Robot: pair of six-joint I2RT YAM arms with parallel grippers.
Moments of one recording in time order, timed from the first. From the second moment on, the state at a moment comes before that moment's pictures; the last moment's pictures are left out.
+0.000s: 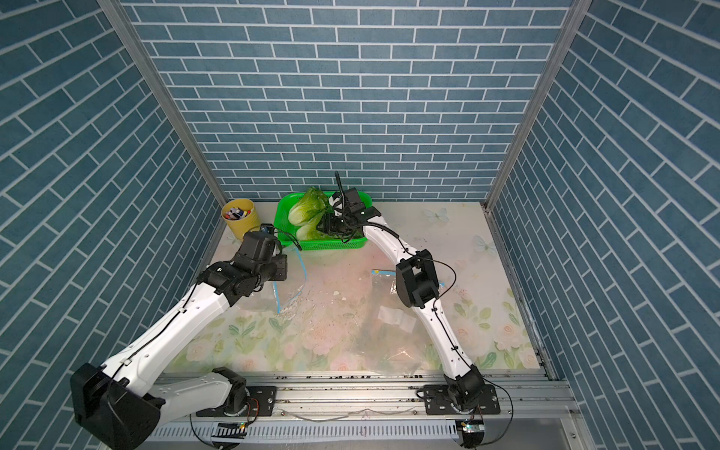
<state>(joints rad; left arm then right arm) -0.44 1.18 1.05 -0.70 -0.29 -0.31 0.65 2.58 2.47 -0.62 -0.48 0.49</state>
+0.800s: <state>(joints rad) -0.43 1.18 1.05 -0.69 -0.25 -0.33 0.65 2.22 1.84 -0.38 -0.42 0.49</state>
